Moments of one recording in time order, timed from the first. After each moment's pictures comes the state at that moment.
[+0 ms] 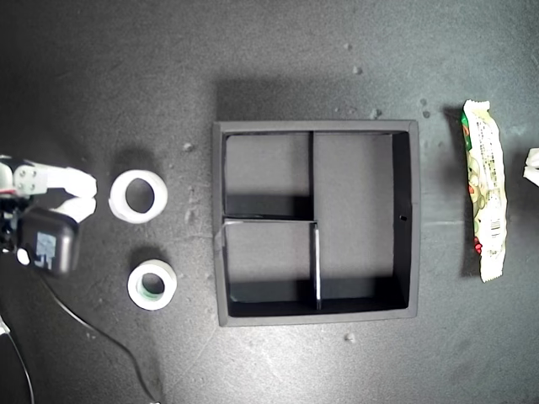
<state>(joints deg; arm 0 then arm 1) 0.8 191.2 176.4 67.7 -85.7 12.7 191.5 178.3 72.0 95.3</state>
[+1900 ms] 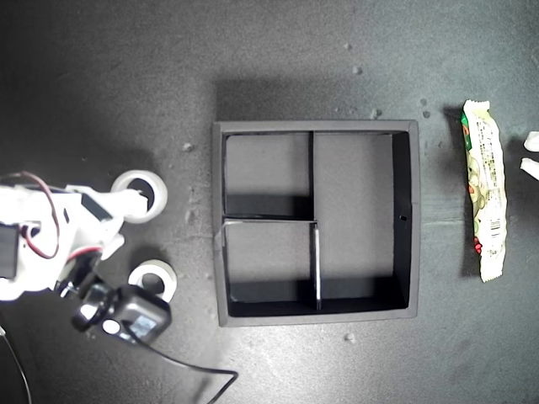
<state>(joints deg) 8.3 106.0 127.3 52.4 -68.2 14.9 191.5 178.3 67.4 95.3</state>
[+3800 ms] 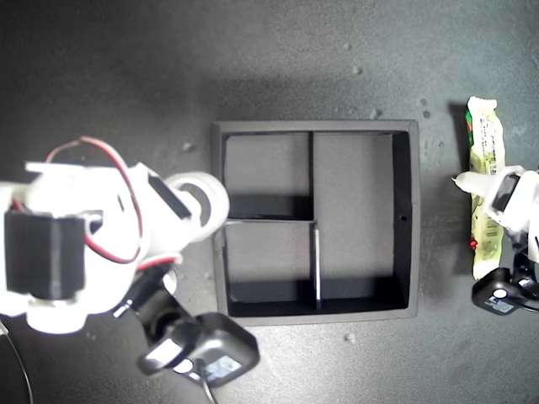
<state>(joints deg) 4.6 79.8 56.3 95.9 -53.3 -2.9 94.3 123.9 56.1 34.4</state>
